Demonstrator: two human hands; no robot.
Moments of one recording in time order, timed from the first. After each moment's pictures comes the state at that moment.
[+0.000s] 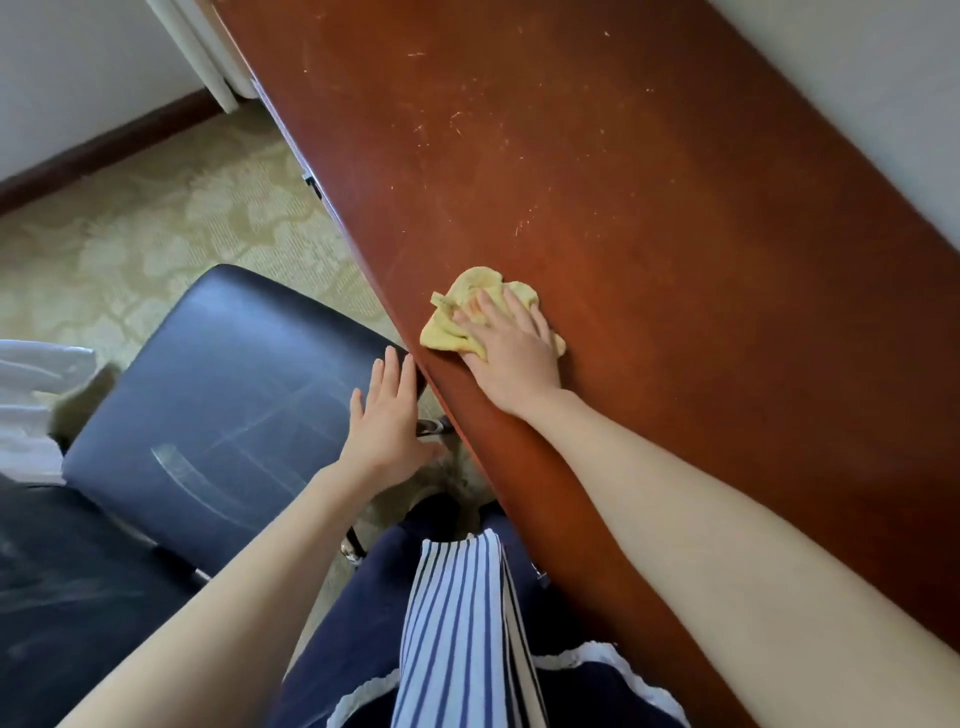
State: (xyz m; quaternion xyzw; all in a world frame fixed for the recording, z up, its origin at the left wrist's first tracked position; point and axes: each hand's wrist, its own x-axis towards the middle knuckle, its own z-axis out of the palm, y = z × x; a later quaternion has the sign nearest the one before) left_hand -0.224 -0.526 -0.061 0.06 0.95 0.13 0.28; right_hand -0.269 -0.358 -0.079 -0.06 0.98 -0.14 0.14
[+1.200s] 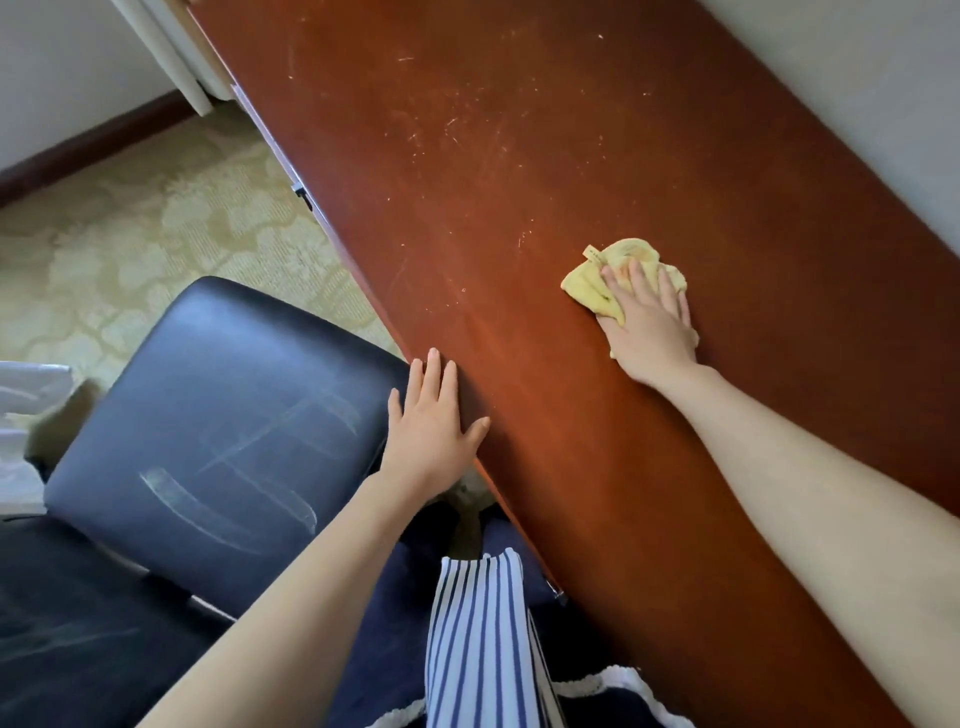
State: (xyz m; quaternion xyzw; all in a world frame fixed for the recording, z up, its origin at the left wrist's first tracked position) left_hand -0.236 -0.495 -0.059 0.08 0.95 0.17 0.26; right_hand -0.287 -0.238 -0.072 0.12 0.97 -0.09 0.17
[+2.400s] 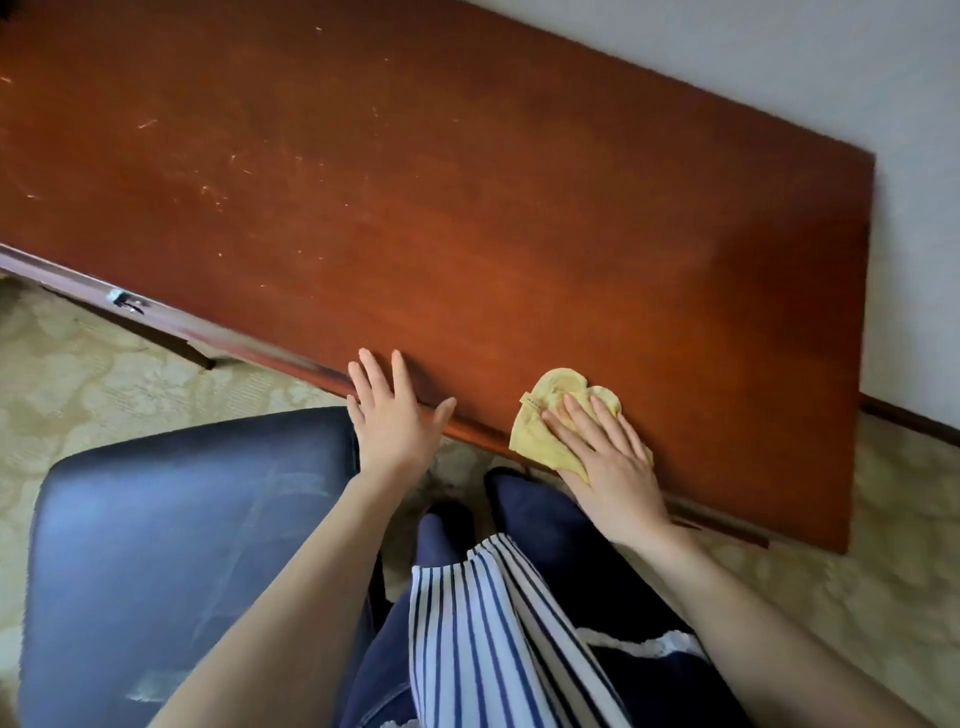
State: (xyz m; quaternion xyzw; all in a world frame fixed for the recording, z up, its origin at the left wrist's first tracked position) left_hand -0.239 -0.521 -0.070 0.25 0.92 0.15 0.26; right_hand -0.029 -0.392 -0.081 0.27 0.95 -0.11 0.11
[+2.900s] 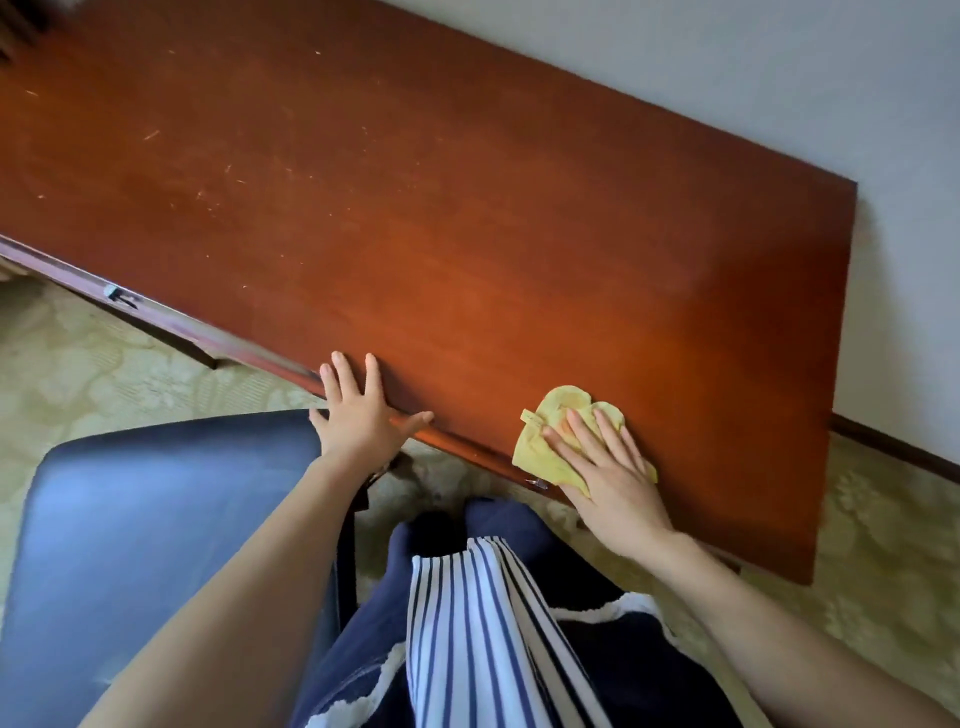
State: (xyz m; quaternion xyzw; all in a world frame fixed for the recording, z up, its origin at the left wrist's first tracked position) left_hand -0.236 -0.509 -0.065 0.24 0.93 0.06 0.27; right_hand 0.010 -0.353 -0.079 0.25 0.95 -0.11 0.16
